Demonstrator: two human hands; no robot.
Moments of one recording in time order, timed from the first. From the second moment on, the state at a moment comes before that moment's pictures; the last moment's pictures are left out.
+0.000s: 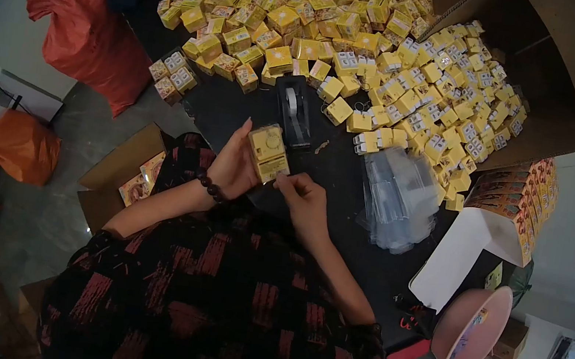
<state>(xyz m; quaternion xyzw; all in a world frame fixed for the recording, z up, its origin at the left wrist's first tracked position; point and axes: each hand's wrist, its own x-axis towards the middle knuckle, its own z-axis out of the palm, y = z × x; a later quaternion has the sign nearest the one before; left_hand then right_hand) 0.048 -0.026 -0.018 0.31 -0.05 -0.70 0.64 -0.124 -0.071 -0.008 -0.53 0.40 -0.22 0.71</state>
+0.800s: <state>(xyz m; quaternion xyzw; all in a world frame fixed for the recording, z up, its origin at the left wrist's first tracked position) 0.208 -0.019 -0.053 0.86 -0.42 0.21 0.18 -0.239 -0.168 0.012 -0.82 0.55 -0.15 -0.02</state>
